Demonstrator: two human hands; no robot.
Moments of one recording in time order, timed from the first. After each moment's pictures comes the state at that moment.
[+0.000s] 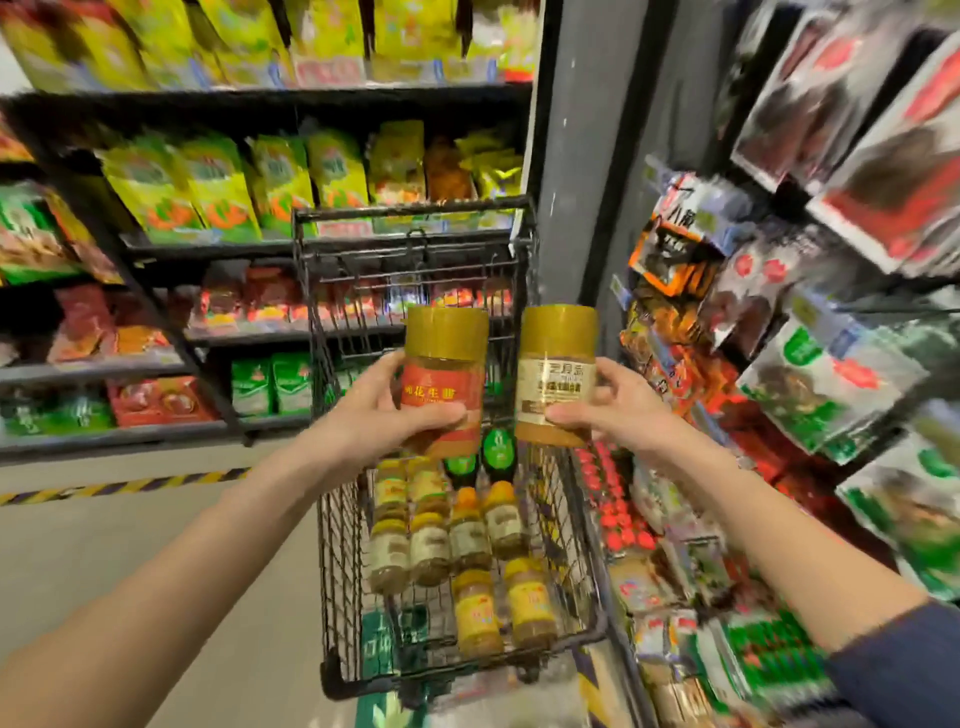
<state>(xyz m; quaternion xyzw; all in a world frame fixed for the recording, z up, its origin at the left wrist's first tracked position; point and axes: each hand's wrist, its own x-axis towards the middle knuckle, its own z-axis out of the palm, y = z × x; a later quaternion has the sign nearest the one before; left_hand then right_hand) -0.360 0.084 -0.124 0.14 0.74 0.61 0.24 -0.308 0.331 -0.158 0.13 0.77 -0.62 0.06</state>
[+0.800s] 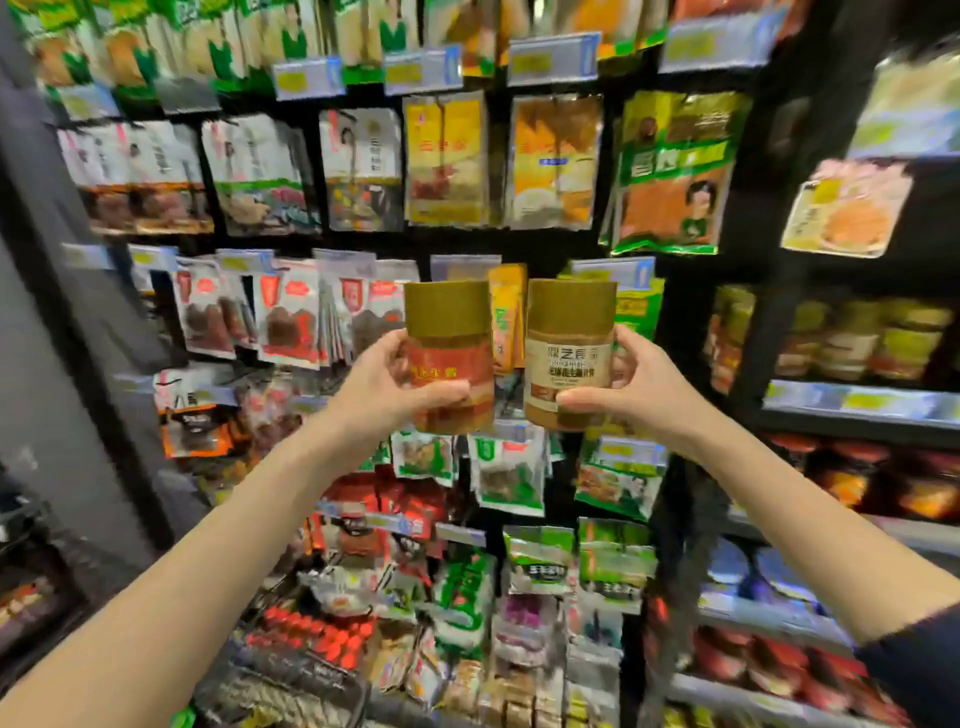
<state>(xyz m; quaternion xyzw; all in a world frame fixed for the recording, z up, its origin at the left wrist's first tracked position) -0.162 0.200 0.042 0.63 0.44 0.52 0.37 0.082 0.230 0.038 0.42 0.70 -0.38 -0.45</state>
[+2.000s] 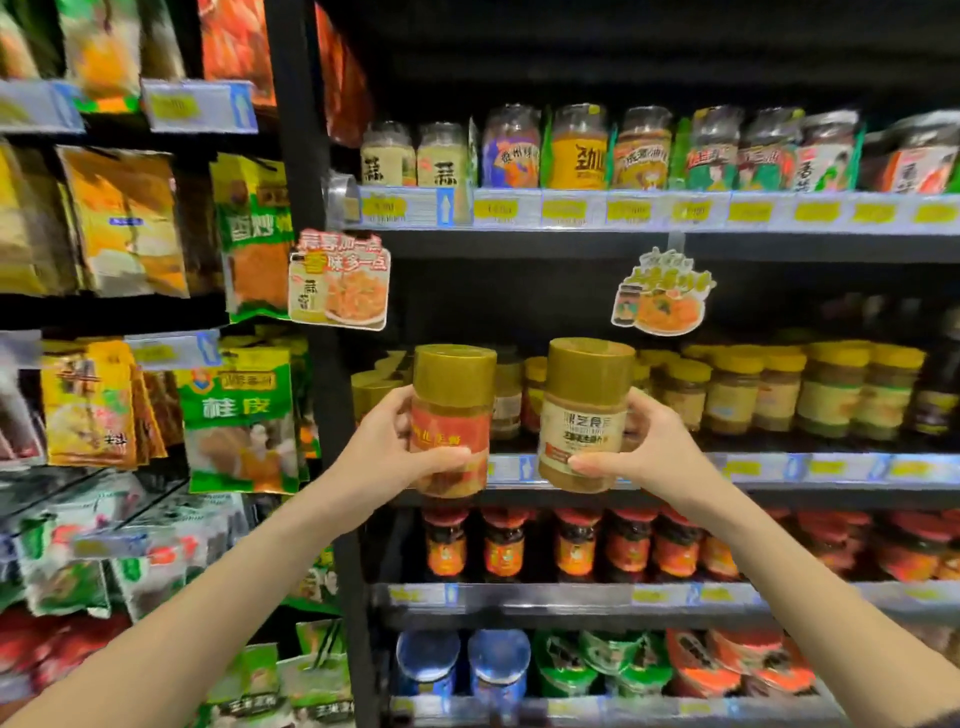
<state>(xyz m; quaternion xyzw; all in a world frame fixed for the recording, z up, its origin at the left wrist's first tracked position) 0.284 0.268 0.032 0.71 0.35 0.45 0.42 0.547 0.221 0.028 0.51 0.64 -0.24 -0.52</state>
